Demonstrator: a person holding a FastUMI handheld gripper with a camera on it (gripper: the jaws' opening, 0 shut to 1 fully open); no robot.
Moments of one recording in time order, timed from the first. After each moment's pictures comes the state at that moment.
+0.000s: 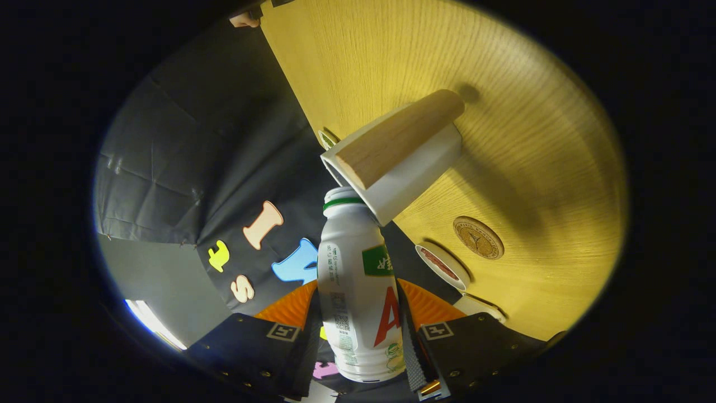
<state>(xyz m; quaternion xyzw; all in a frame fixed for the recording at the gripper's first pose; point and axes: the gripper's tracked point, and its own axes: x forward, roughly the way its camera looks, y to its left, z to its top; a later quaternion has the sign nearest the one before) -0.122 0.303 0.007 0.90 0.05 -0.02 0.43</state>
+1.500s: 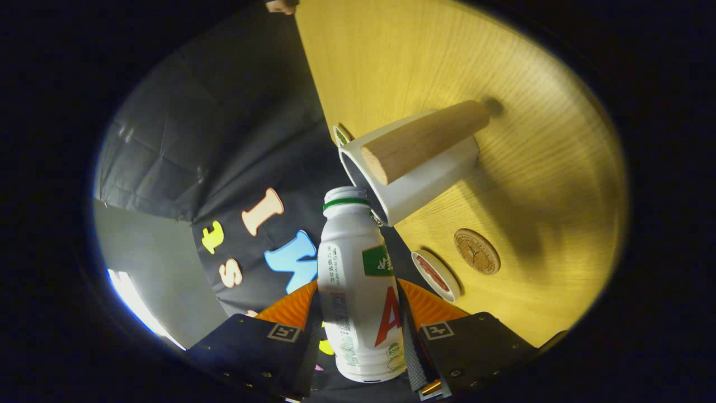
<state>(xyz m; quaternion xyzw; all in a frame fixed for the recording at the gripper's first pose) -0.108 0.314 -0.002 0.85 0.05 -0.01 0.53</state>
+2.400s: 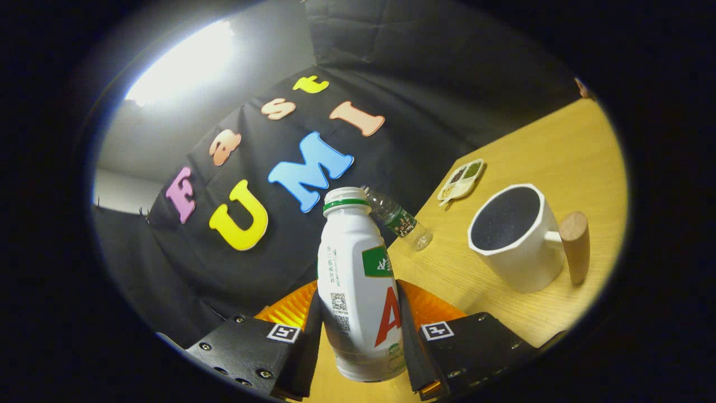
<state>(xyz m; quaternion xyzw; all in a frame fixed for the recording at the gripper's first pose) -0.091 0.362 -0.007 0.36 0.02 0.08 0.93</state>
